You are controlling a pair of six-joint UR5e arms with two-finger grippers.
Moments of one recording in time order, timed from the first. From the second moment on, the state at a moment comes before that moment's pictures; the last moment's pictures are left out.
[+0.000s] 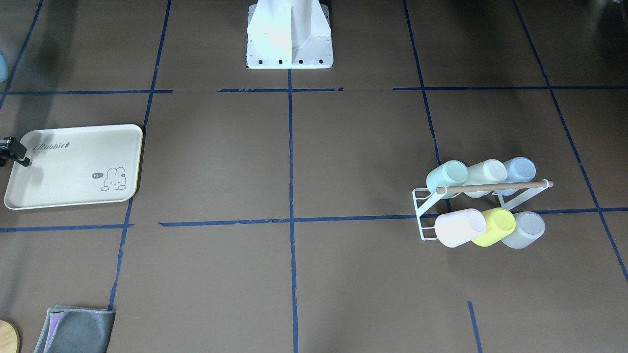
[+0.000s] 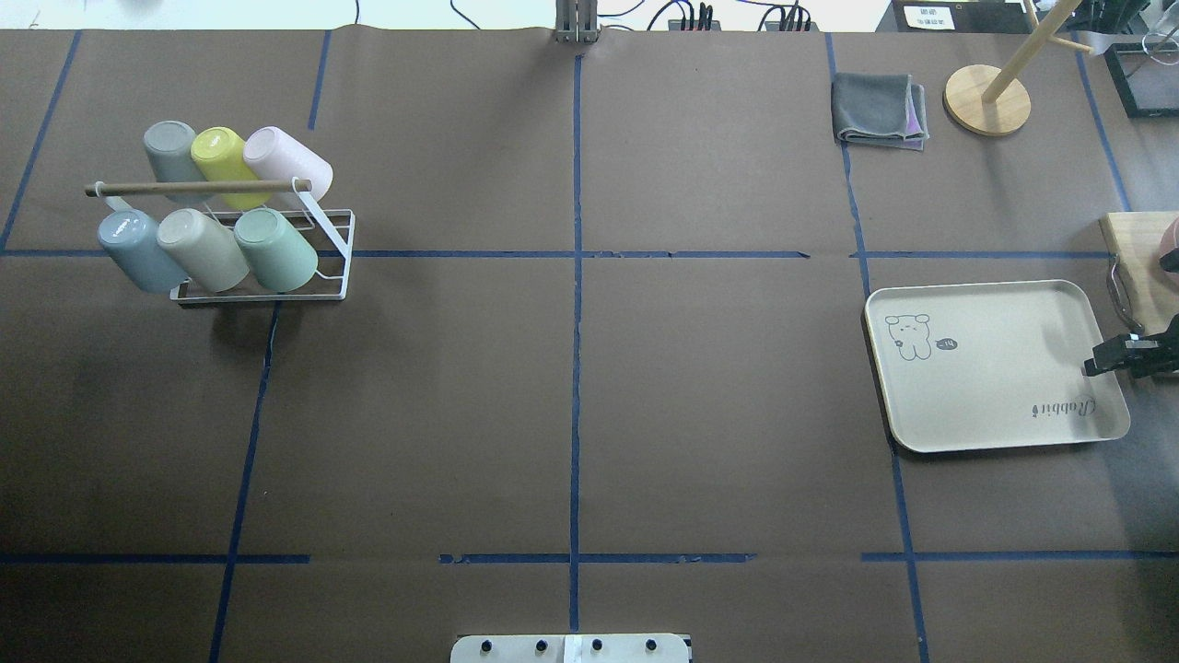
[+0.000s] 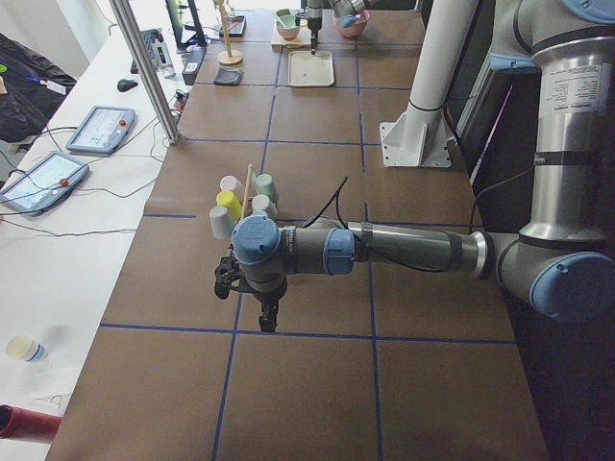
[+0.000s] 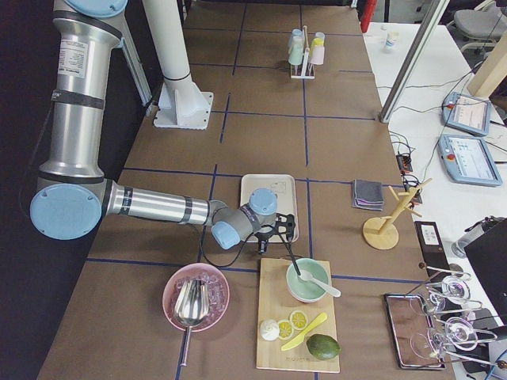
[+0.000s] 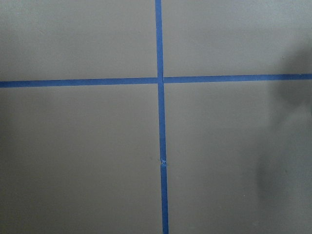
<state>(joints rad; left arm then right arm) -1.59 -1.53 -1.70 -1.47 -2.41 0.05 1.08 -1.73 1.48 -0.81 2.24 0.73</state>
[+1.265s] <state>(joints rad) -1.59 -1.53 -1.70 -1.47 -2.41 0.05 1.17 -1.80 1.67 -0.81 2.30 0.74</state>
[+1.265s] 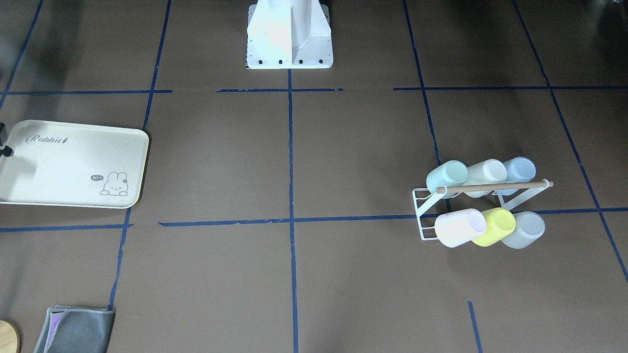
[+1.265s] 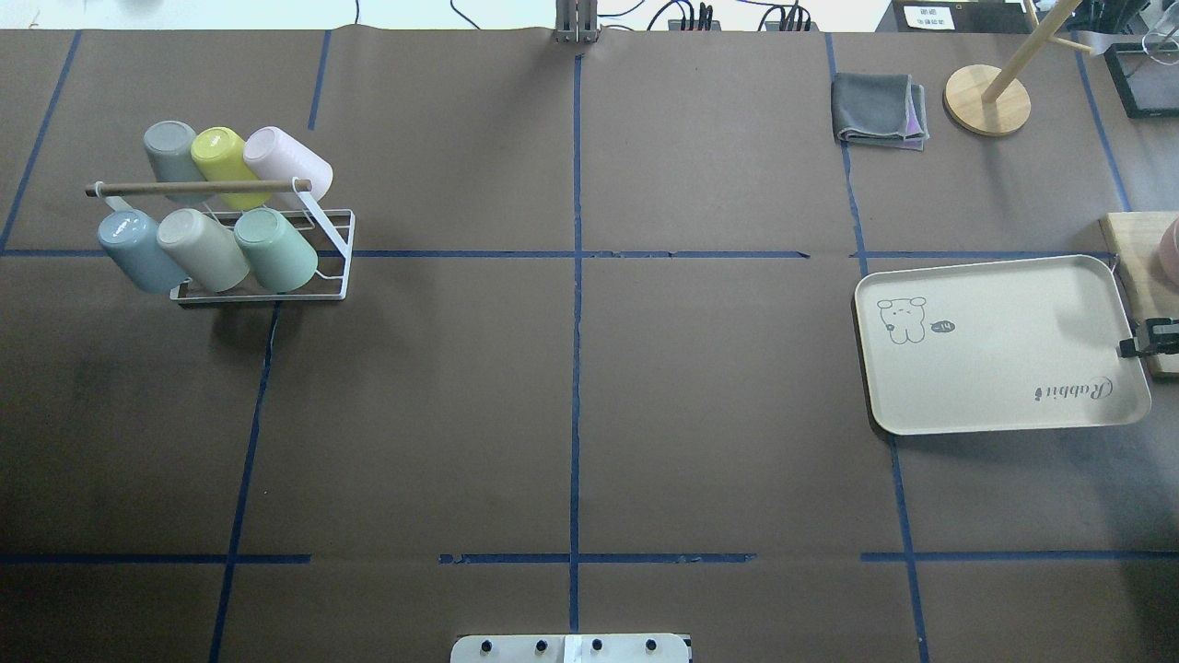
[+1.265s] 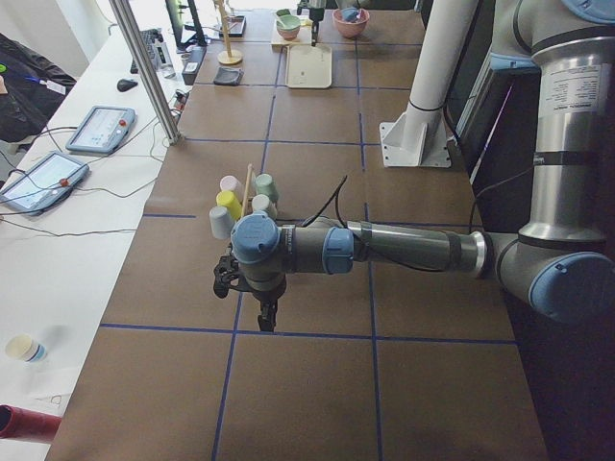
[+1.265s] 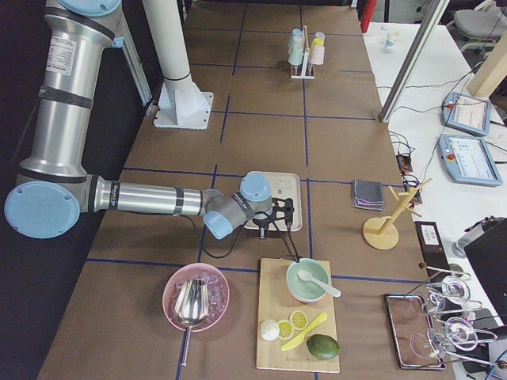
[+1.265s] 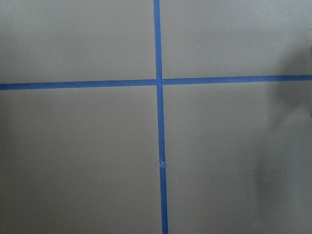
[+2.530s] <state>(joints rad) -1.59 -1.53 -1.70 -1.47 -2.41 0.05 1.04 -1.46 1.70 -0.81 2.42 1.21</state>
